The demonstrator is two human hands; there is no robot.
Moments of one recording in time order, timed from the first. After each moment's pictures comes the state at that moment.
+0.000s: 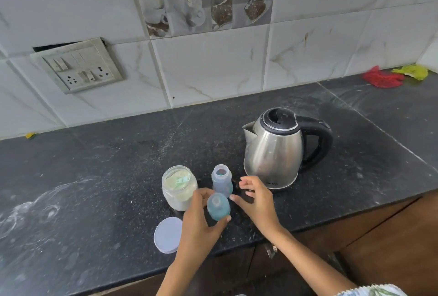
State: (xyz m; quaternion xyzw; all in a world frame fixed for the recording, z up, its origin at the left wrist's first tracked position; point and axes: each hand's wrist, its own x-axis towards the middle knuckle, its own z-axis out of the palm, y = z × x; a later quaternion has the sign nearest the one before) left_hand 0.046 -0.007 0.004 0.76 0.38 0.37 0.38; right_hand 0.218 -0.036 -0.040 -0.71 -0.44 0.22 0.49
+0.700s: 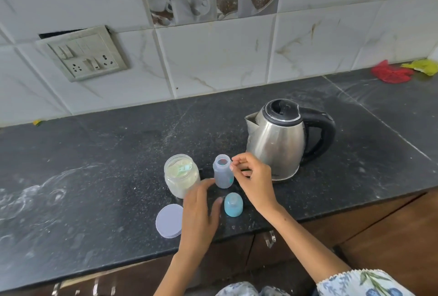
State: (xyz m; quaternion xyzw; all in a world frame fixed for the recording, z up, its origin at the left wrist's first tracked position) left_hand 0.046 -0.012 -0.016 0.80 0.40 0.39 0.21; right_hand 0.211 -0.021 0.008 -0.65 -0.49 0.15 0.55
